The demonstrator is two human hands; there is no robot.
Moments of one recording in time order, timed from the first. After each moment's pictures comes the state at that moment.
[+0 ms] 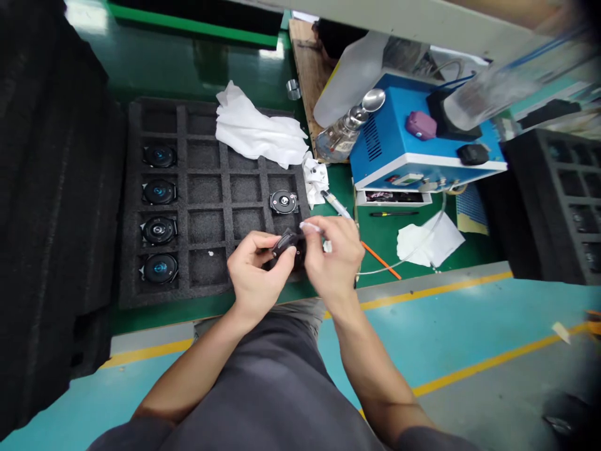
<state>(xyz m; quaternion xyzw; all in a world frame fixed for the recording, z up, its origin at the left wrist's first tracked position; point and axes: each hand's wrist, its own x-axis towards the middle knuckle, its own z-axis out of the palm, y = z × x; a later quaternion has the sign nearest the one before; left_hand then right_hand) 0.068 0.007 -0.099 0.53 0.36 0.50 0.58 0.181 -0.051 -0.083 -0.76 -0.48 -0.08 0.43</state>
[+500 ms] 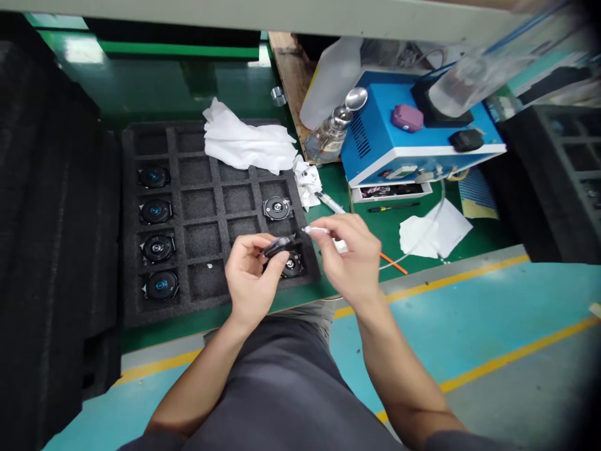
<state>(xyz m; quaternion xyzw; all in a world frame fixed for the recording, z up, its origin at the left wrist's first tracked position) 0.066 0.016 -0.100 0.55 0.30 0.49 0.60 0.208 -0.057 -0.070 -0.74 -0.50 -0.02 0.44</state>
